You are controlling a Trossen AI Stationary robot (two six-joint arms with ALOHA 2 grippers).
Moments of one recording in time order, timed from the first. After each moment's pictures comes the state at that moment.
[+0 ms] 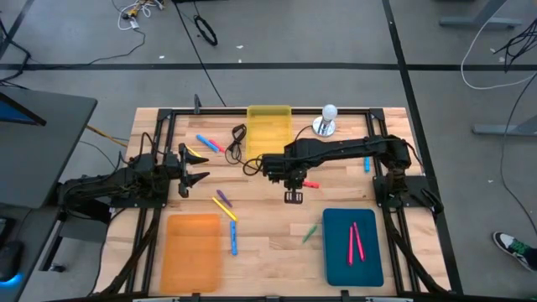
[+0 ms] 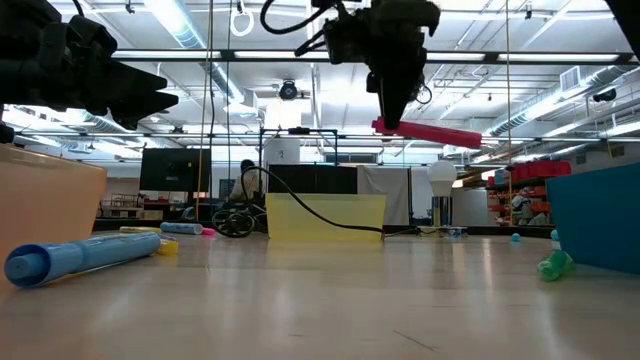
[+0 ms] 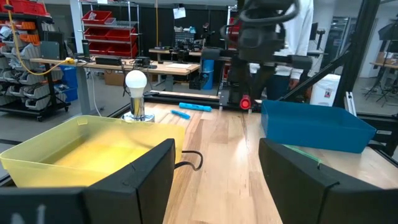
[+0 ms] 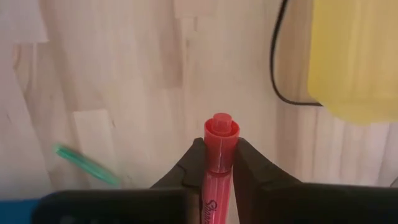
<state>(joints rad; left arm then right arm) 0.18 0.01 0.01 0.05 0.01 -0.07 0.02 1.96 1.81 -1.32 0.01 0.09</state>
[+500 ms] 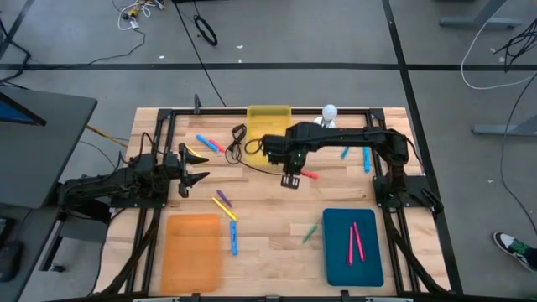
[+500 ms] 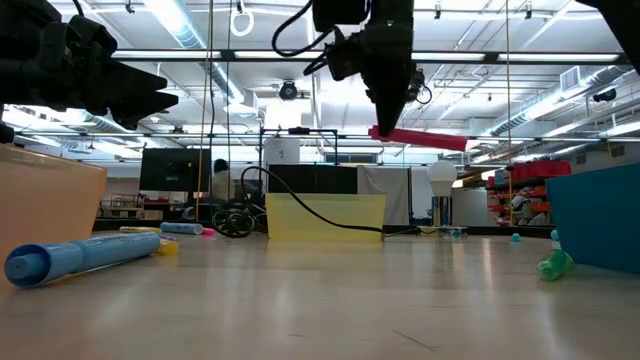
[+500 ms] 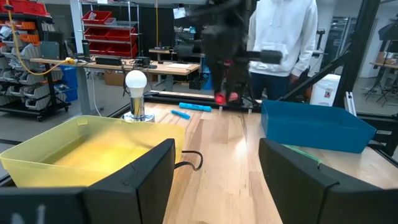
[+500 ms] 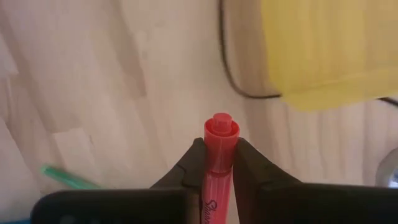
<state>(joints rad) 0.18 0.01 0.01 0.05 0.01 -0.07 -0.10 1.97 1.84 -1.34 -0.02 0.11</state>
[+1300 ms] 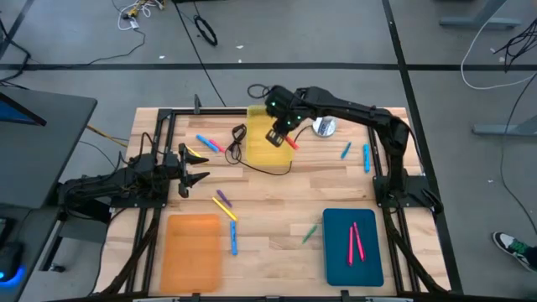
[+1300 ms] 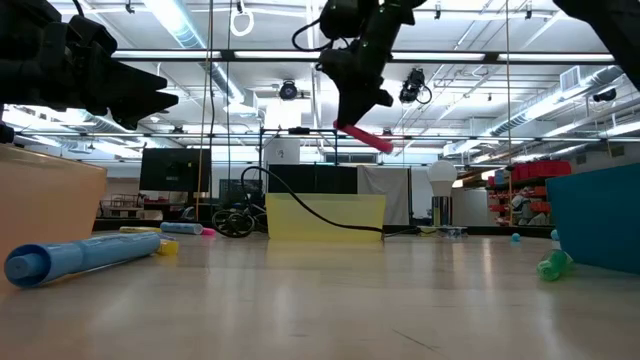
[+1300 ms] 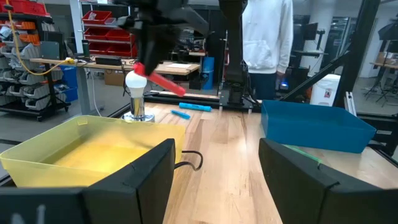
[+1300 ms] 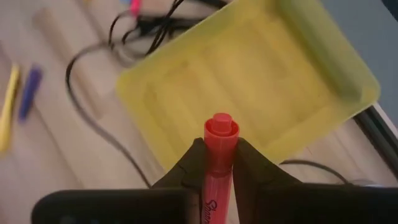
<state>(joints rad) 0.18 0.01 0.01 0.05 0.01 -0.07 -0.37 1.97 1.94 -1.10 0.02 0.22</state>
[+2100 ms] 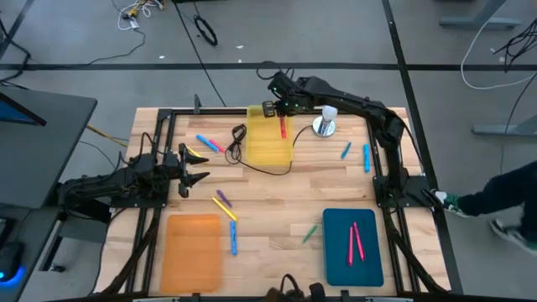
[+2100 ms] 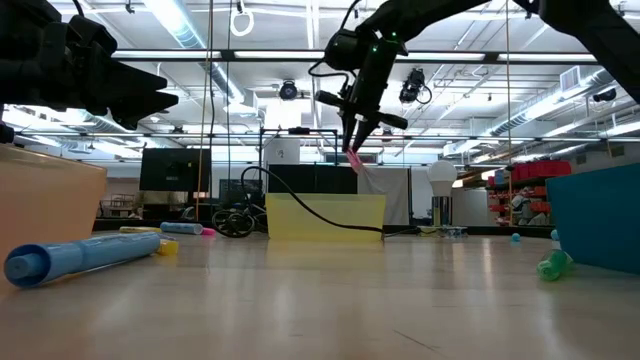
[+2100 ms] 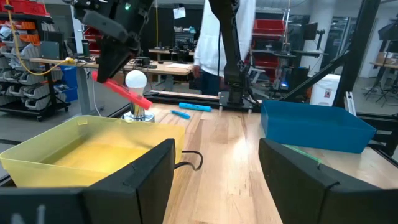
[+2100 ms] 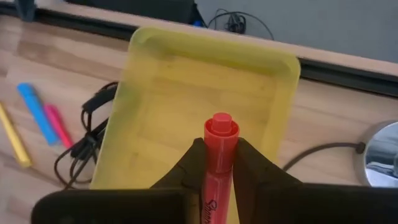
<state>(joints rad) 0.18 0.01 0.01 0.05 0.01 -0.07 -0.50 2.04 1.94 -0.99 0.13 0.79</state>
